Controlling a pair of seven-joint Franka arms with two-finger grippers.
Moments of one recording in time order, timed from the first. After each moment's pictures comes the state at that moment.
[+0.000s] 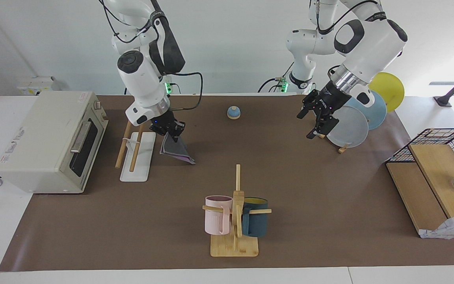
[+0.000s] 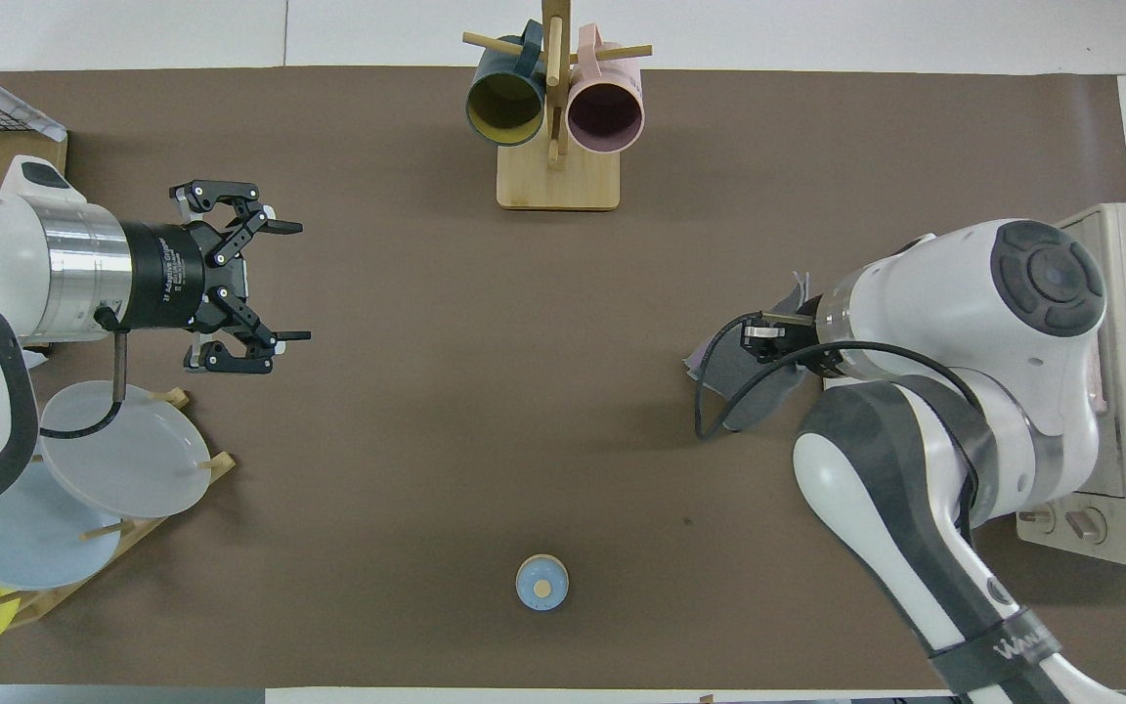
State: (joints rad) left arm -0.18 -0.08 -0.04 -1.92 -0.50 2.04 -1.49; right arm 0.24 0.00 0.00 -2.07 0.15 2.09 0.33
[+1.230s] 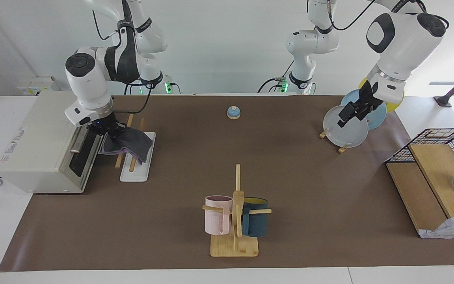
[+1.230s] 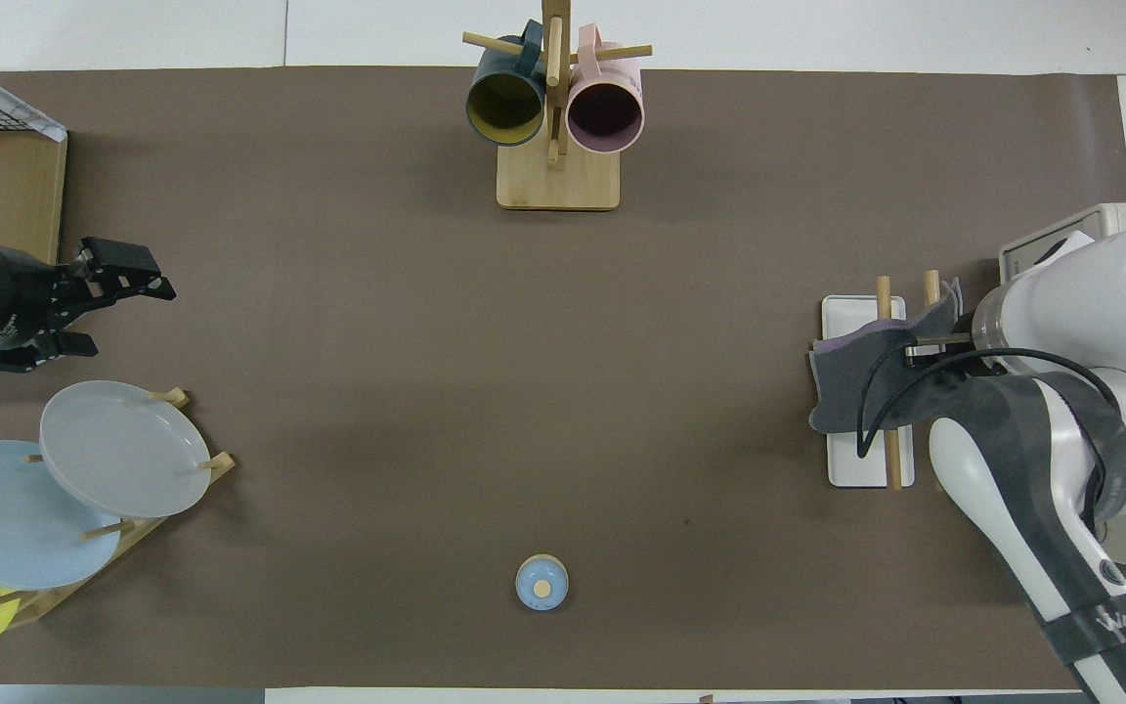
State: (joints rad) left arm -0.02 -0.09 -0.05 -1.85 -0.13 1.77 -0.33; right arm -0.02 -0.07 0.00 -2.13 -0.17 2.04 0.07
